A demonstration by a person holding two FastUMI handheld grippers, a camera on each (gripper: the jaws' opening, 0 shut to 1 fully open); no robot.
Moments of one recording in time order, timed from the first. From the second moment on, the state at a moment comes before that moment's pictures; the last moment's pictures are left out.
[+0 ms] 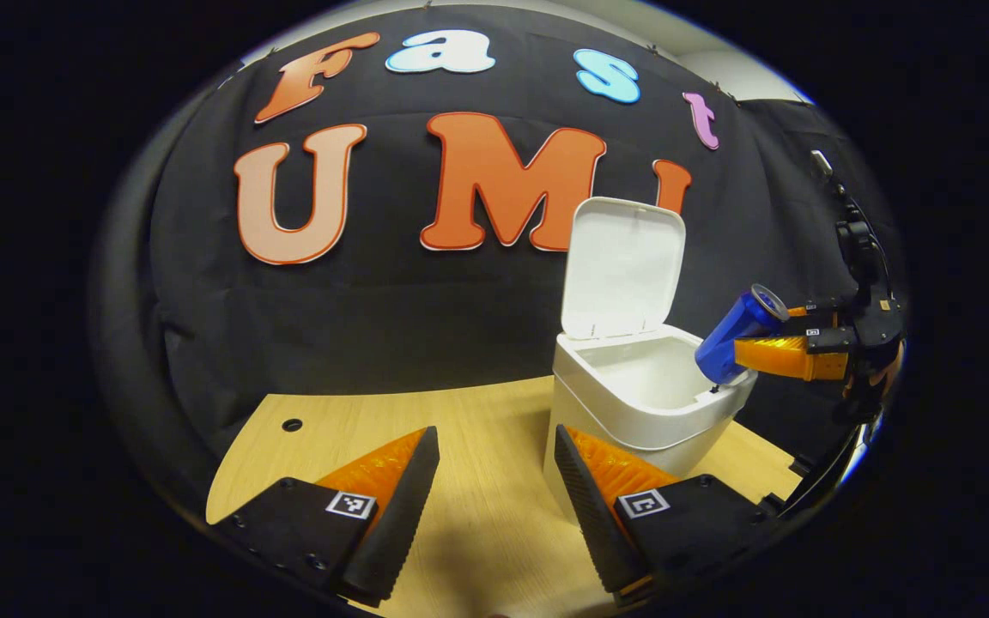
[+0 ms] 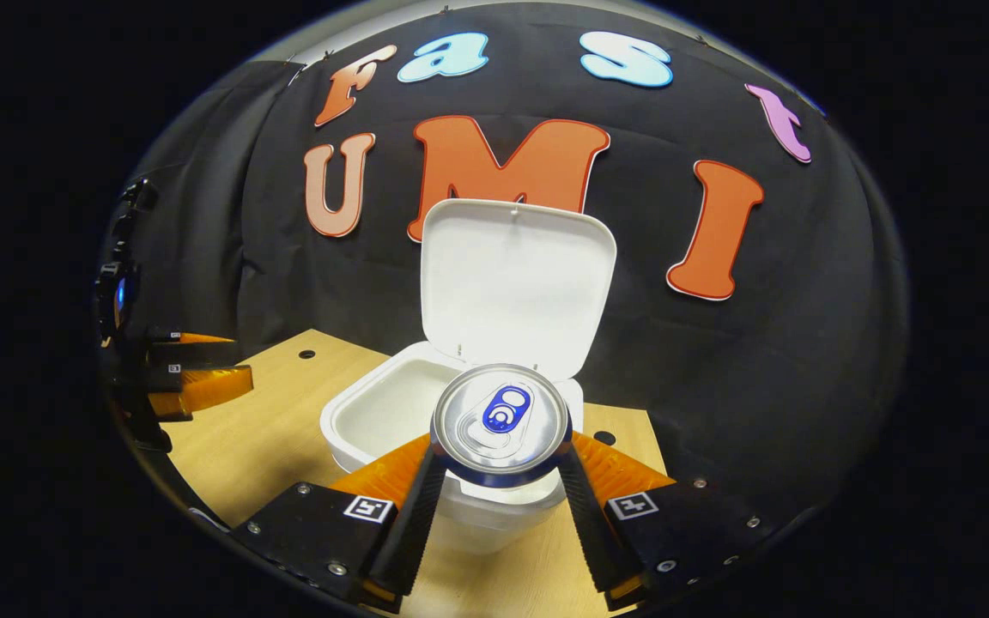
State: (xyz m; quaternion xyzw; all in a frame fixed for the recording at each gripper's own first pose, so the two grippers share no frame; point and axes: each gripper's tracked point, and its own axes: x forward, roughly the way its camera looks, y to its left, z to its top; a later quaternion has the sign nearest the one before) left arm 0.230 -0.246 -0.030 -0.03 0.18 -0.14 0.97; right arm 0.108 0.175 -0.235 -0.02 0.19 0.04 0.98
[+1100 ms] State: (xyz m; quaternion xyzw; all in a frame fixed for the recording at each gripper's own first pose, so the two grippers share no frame) left arm 0.223 -0.235 -0.042 0.01 0.18 -0.15 0.97; right arm 0.113 0.159 -0.263 -0.03 0.23 0.00 0.97
